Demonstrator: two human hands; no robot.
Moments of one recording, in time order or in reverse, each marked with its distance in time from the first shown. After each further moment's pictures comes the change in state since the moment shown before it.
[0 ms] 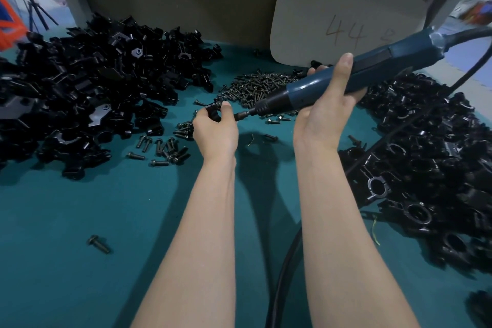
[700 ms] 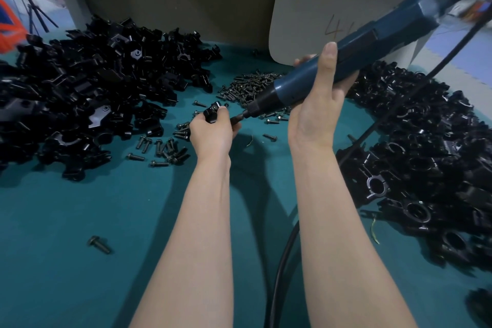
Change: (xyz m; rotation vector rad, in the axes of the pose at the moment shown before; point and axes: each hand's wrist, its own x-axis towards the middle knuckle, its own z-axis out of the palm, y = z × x) left_hand 0.000 0.006 -0.006 -0.060 -0.012 -0.126; right_hand -0.006 -0.002 0.006 -0.028 -0.198 -0.016
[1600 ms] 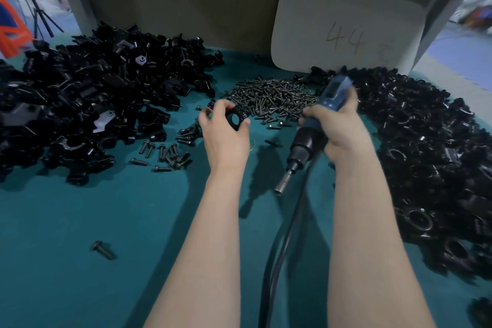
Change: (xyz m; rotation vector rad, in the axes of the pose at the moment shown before) left_hand -0.015 -0.001 0.002 0.587 -0.067 0.414; right_hand 0.029 -0.017 -0.046 -0.550 -0.018 0.484
